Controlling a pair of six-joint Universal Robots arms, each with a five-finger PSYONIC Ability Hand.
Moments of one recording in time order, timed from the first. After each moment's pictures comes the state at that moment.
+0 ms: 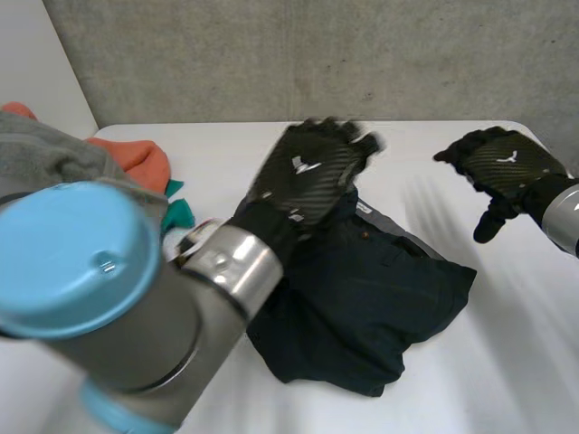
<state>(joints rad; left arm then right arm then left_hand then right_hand) 3.90 -1.85 -1.51 3.43 -1.52 3.28 1.63 -1.36 1.56 0.06 1.09 2.51 0.38 0.36 0.36 0.36 0.19 0.22 0.21 0.21 0.21 0.05</state>
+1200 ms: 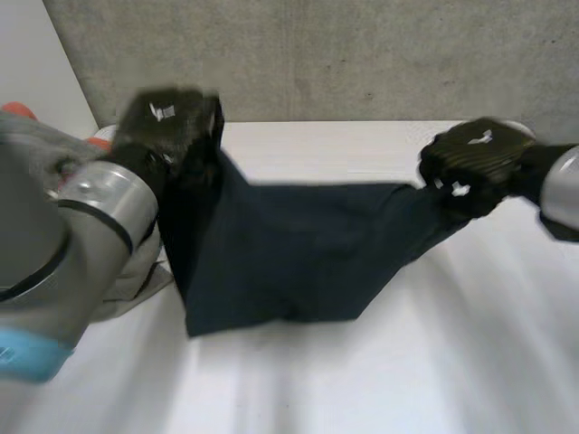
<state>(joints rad) 4.16 -1.74 -1.45 3.17 -1.62 3.30 1.73 -1.37 1.29 0.49 1.03 2.55 1.17 1.20 1.18 1.20 0.98 1.12 1.17 1.19 1.20 1.02</state>
